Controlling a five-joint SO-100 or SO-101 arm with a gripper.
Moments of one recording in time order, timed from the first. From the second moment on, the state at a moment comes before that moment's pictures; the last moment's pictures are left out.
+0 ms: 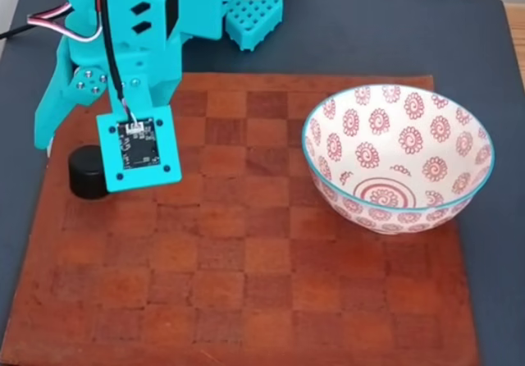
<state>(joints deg) 13.4 84.8 104.6 81.8 61.5</state>
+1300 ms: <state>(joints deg) 16.7 77.9 104.2 75.3 61.4</state>
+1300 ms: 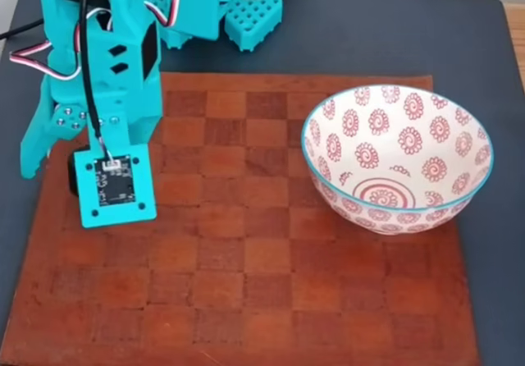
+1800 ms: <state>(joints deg) 16.3 77.9 104.2 73.5 60.5</state>
